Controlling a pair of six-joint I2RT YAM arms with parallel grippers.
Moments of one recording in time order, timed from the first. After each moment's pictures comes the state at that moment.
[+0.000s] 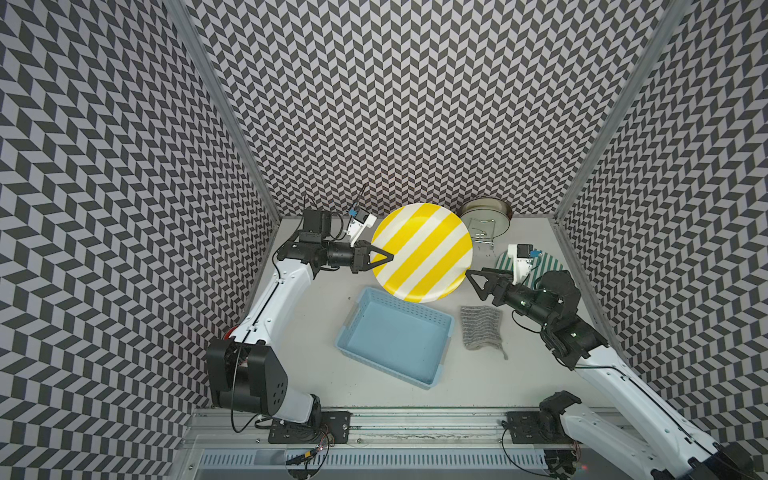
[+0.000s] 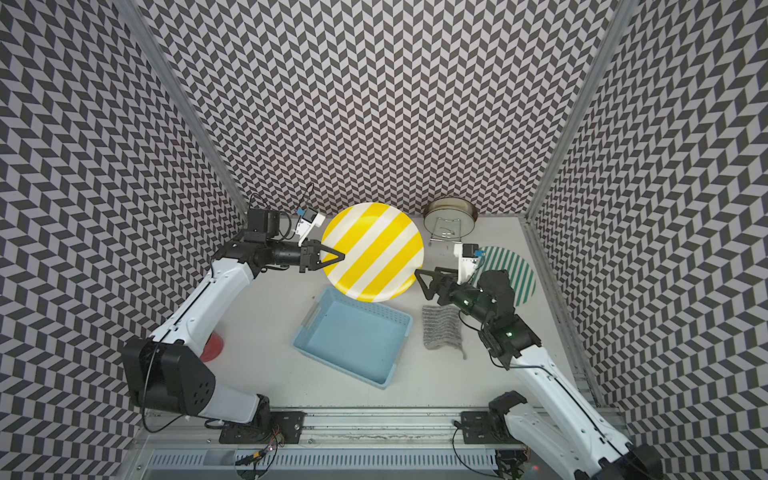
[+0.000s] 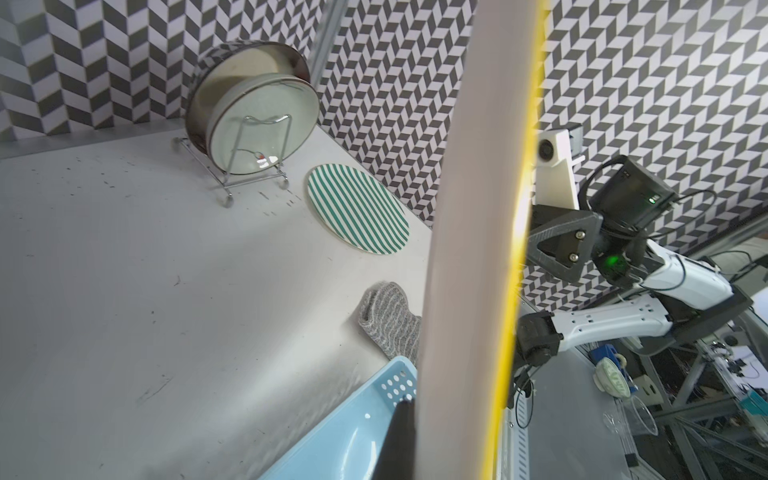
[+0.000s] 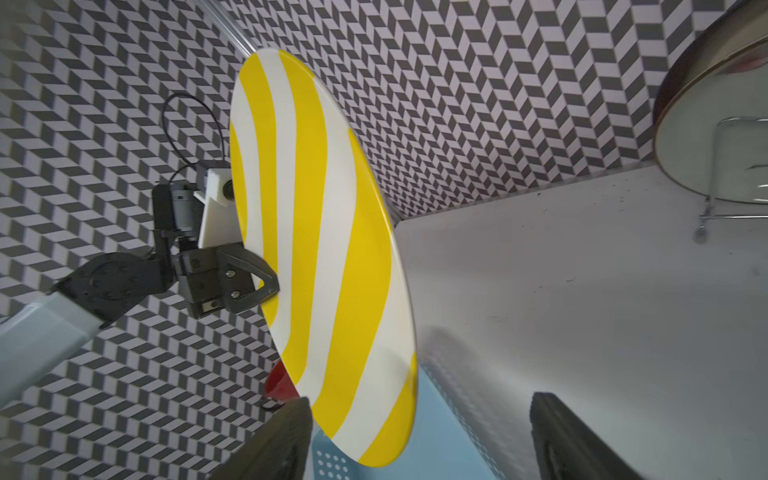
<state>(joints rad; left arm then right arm) -0.16 1.48 1.36 -0.67 1.19 0.15 0.39 0.89 0.66 0.09 -0.43 0.61</state>
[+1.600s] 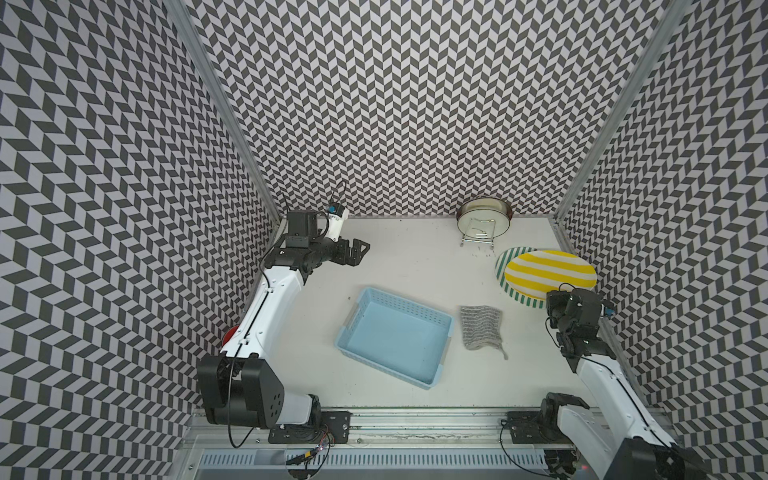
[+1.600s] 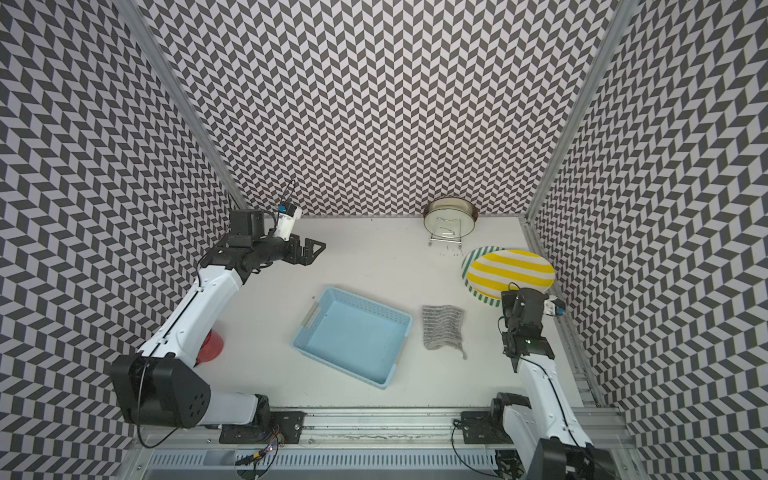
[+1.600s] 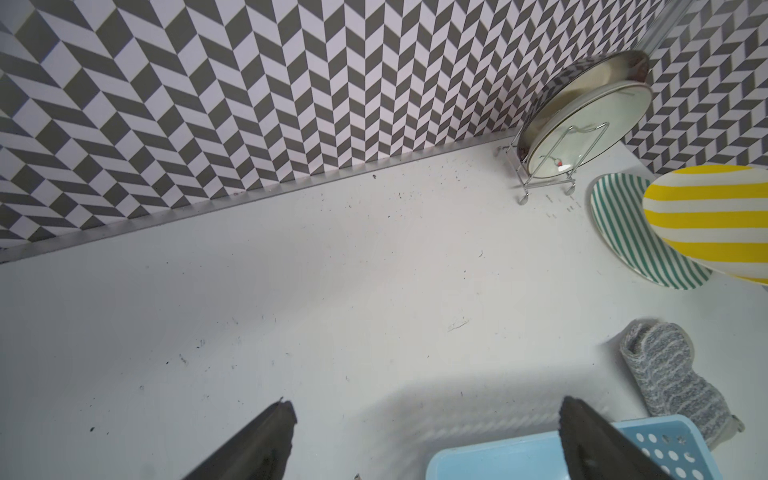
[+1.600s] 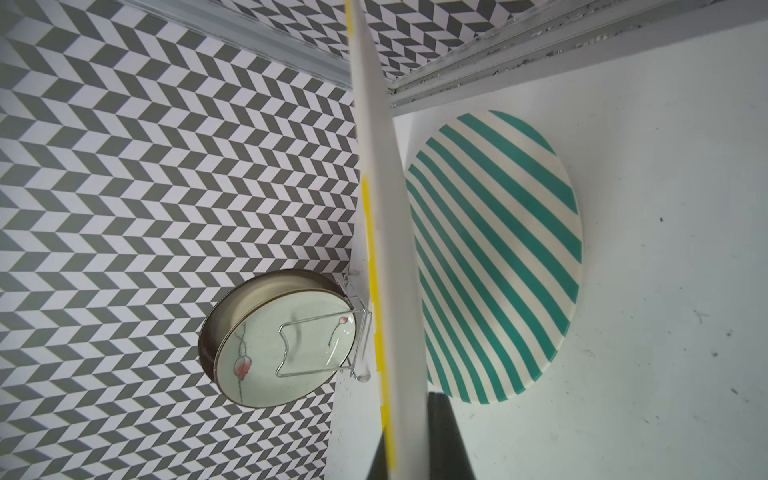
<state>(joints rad) -0.08 1.41 1.30 -0.55 0.42 0.12 -0.19 0.93 0.41 0.04 0.07 1.30</state>
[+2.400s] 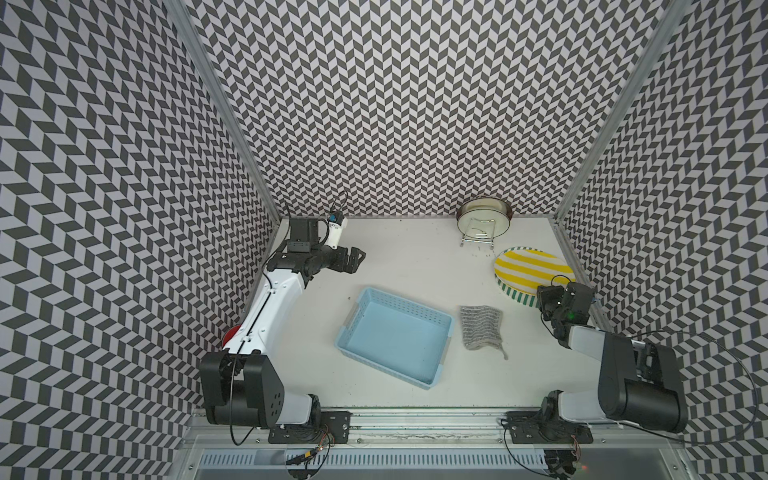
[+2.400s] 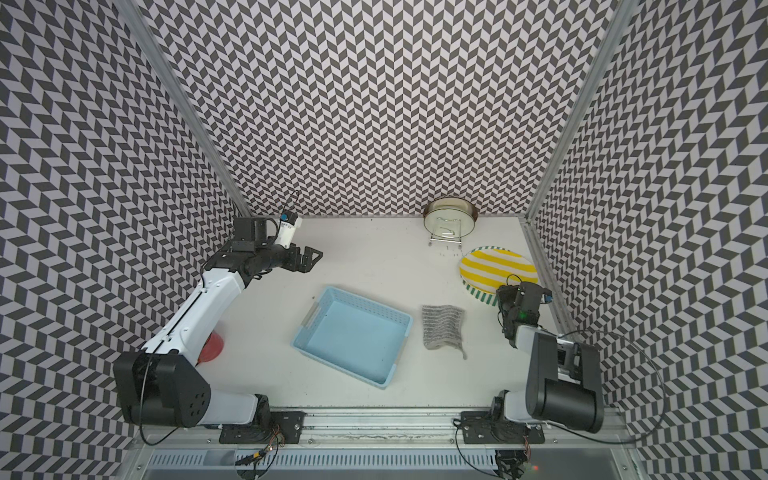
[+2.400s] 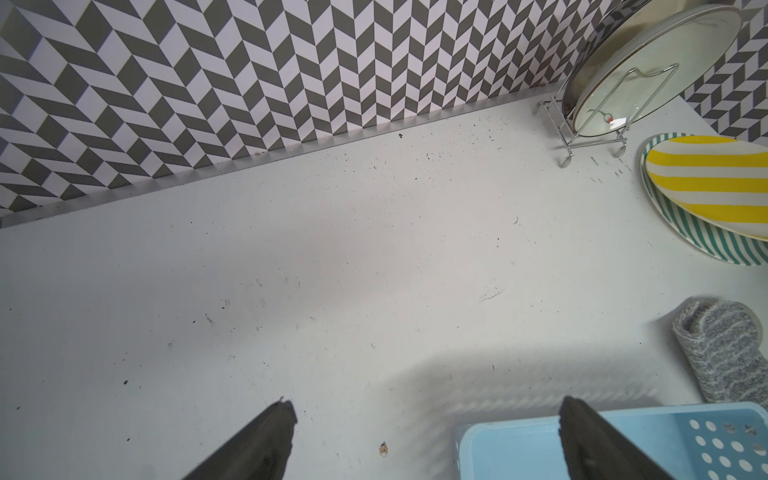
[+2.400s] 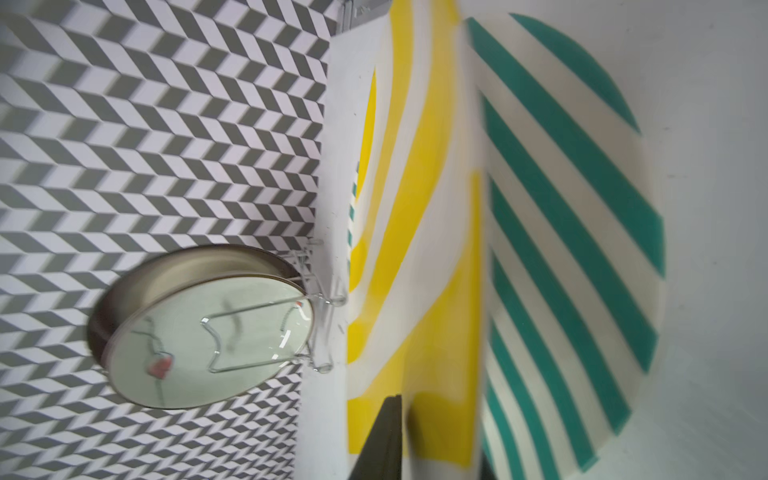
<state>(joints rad) -0.07 1.41 1.24 -0.54 0.35 0.16 -0.28 1.44 0.42 0.45 -0.21 1.19</state>
